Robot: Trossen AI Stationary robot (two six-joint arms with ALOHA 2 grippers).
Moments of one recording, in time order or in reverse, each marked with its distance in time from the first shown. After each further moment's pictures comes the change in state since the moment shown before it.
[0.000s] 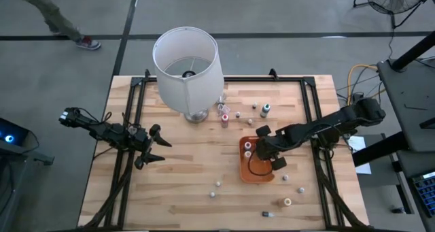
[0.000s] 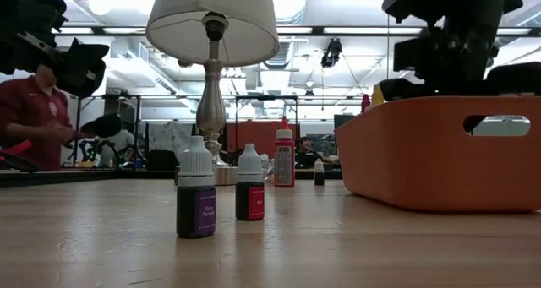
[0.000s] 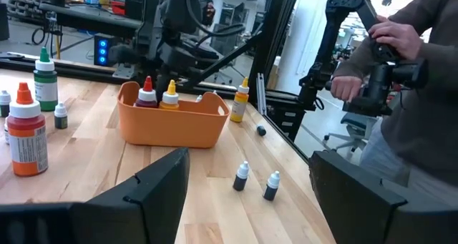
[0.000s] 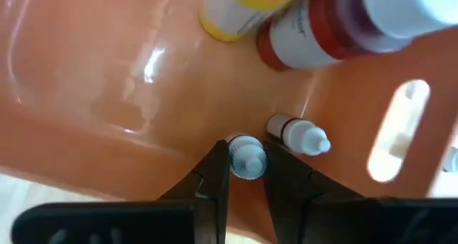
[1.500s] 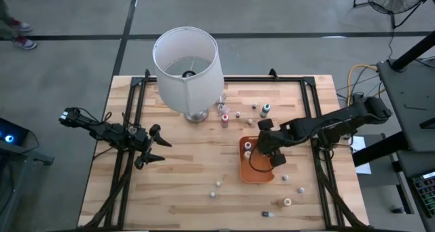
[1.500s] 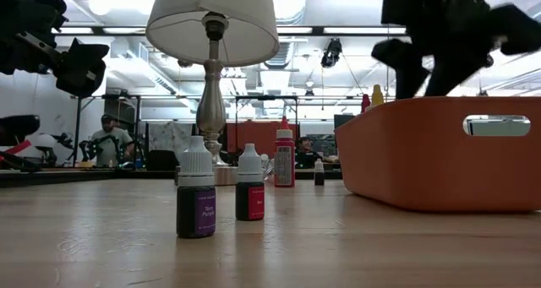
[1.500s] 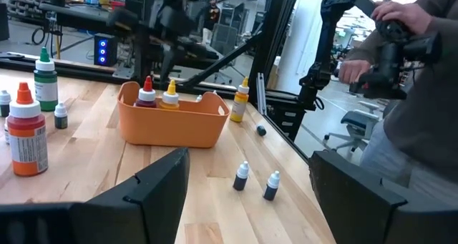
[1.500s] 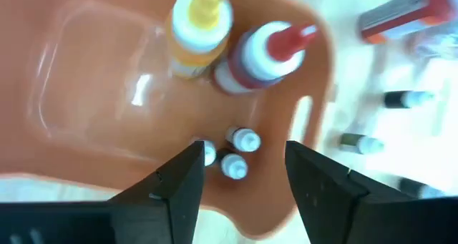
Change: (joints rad) left arm 0.000 0.000 0.000 0.000 0.000 0.000; right arm -0.002 -0.091 0.162 -0.175 0.055 0.087
